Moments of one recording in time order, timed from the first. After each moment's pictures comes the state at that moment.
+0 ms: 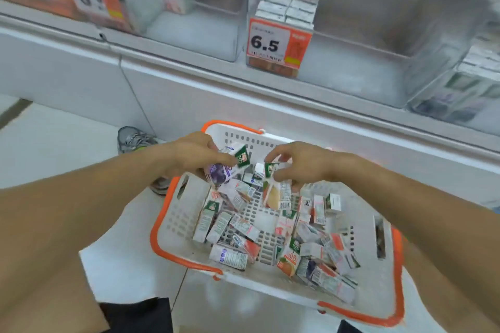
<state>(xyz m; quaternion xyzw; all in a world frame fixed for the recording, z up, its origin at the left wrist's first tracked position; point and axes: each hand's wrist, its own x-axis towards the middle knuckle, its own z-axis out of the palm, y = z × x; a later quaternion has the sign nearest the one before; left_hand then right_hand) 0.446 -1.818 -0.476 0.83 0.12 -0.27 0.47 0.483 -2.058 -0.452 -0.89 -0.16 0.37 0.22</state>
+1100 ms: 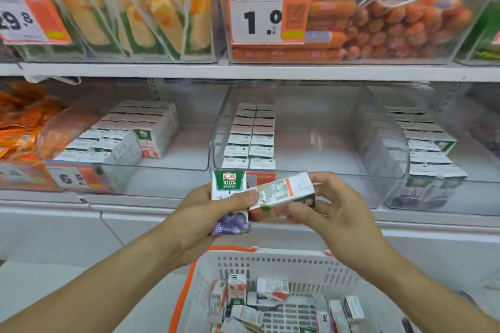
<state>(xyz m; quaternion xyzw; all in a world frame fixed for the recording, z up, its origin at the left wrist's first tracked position) 0.511 -1.860 -0.333 0.65 0.06 -0.17 0.74 0.494 -2.073 -0.350 -0.73 -0.05 -0.01 0.69</state>
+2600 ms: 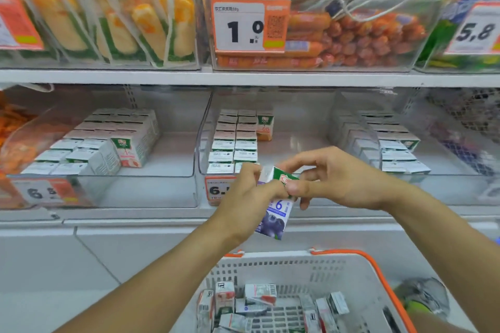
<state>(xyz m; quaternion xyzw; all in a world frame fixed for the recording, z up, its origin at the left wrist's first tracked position) 0.521 -1.921 -0.319 0.72 -0.07 -0.16 0.67 0.536 -2.109 -0.297 -0.80 -0.19 0.15 0.54</state>
